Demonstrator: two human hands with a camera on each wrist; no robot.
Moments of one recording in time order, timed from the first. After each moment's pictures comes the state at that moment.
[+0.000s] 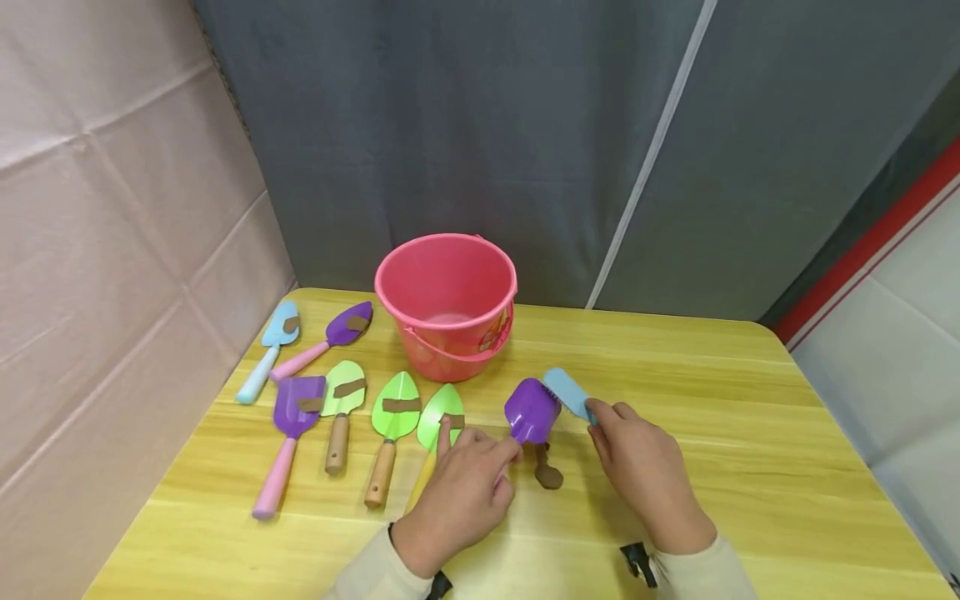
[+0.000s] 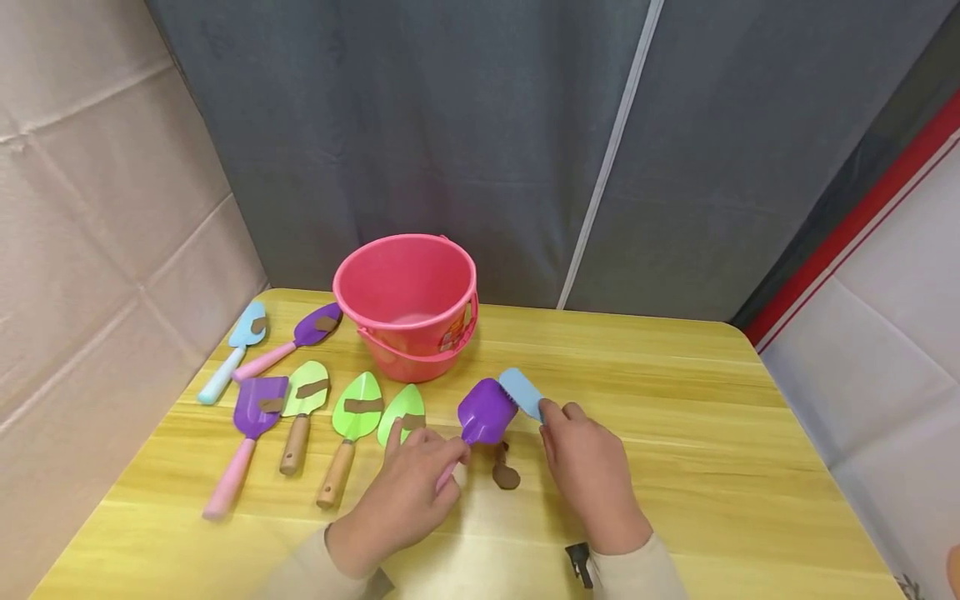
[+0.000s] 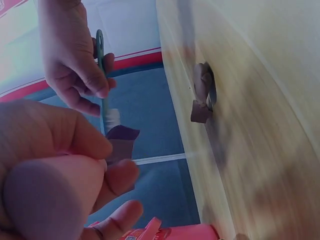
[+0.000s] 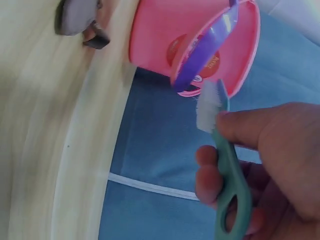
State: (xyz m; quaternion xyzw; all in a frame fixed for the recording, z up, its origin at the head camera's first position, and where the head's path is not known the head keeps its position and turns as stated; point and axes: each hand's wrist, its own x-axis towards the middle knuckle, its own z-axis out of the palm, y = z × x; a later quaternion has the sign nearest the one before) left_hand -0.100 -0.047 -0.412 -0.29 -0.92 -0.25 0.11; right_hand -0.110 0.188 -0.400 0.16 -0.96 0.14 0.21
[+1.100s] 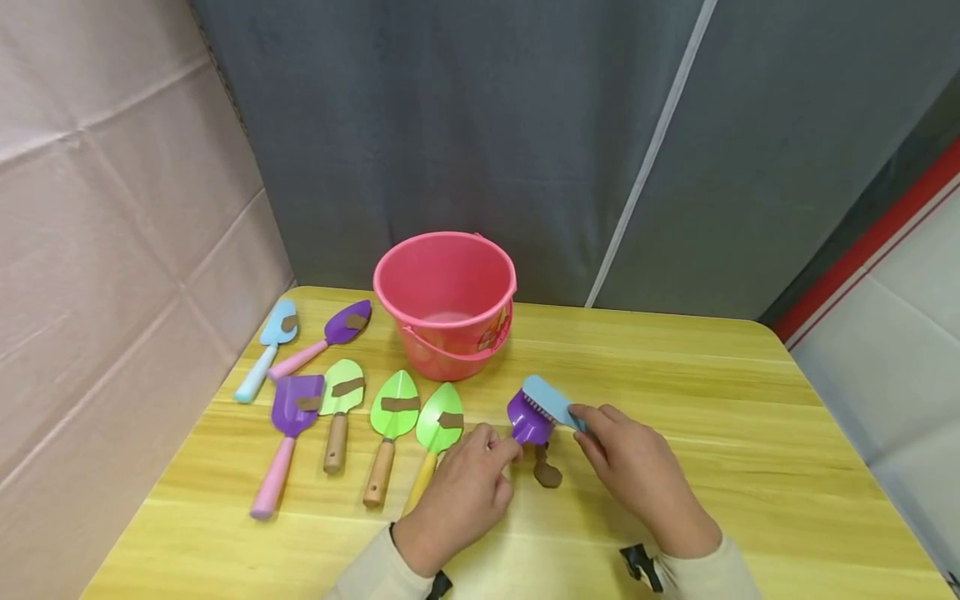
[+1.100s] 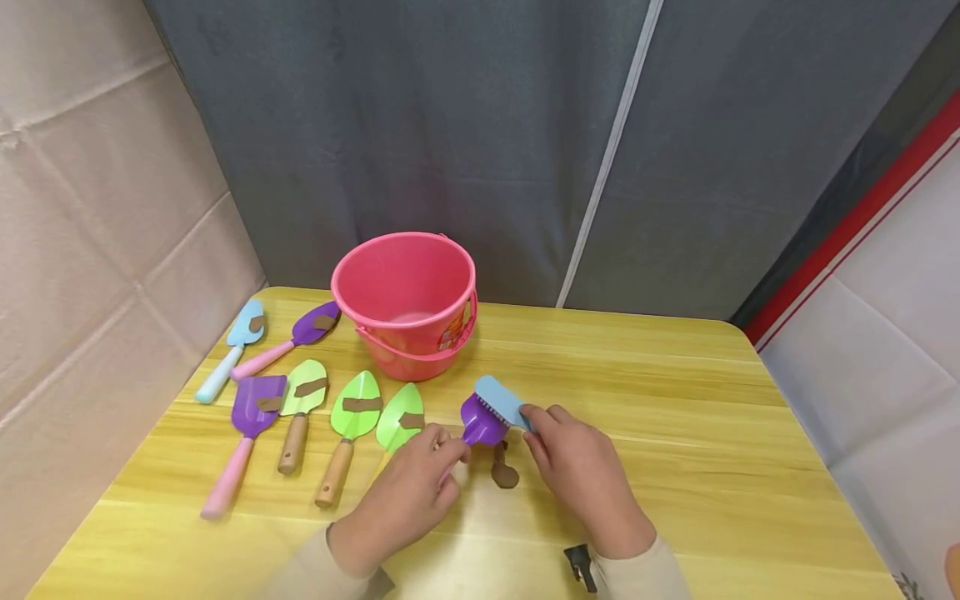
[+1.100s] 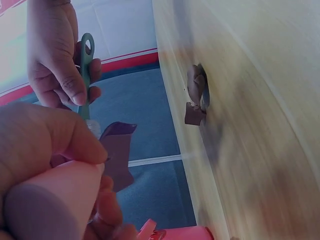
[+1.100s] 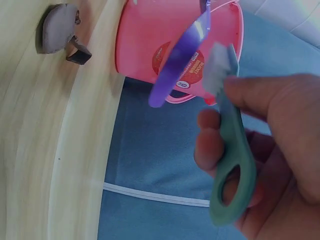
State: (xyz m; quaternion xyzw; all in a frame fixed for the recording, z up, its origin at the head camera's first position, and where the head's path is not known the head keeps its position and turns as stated) left_hand -0.105 -0.046 -0.418 -0.30 -0.91 -0.25 0.12; right_hand -0.109 0.188 -0.399 0.19 -0.95 0.17 0.18
